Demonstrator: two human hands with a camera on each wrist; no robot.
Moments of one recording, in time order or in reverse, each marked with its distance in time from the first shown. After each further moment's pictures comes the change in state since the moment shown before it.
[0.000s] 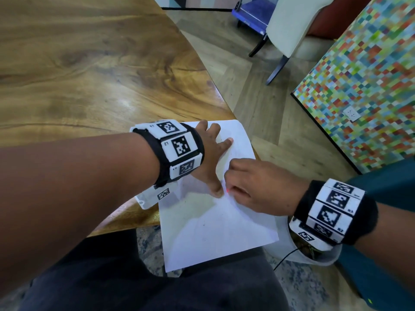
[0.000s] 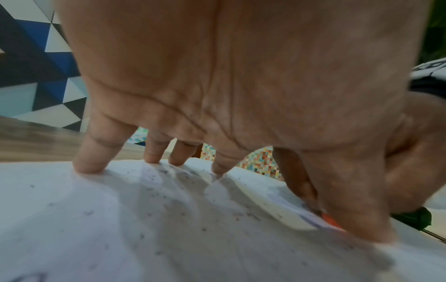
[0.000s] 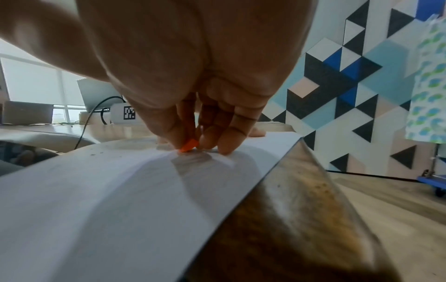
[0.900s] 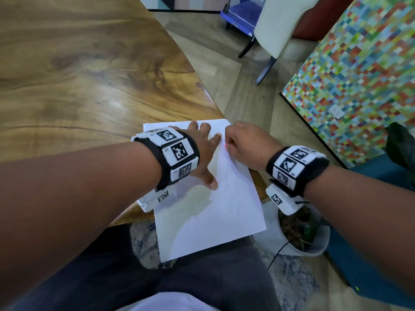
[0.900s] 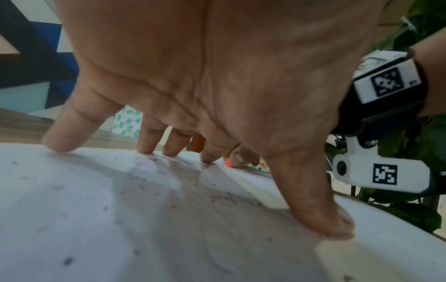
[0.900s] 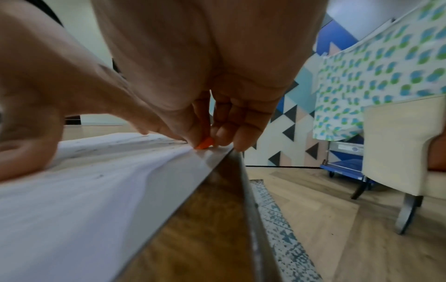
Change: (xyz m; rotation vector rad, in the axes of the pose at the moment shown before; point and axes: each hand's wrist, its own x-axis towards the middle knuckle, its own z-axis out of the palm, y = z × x) left_hand -0.003 0.010 0.000 -0.067 0.026 -0.052; right_hand 0.036 0.042 -0.020 0.022 0.093 0.421
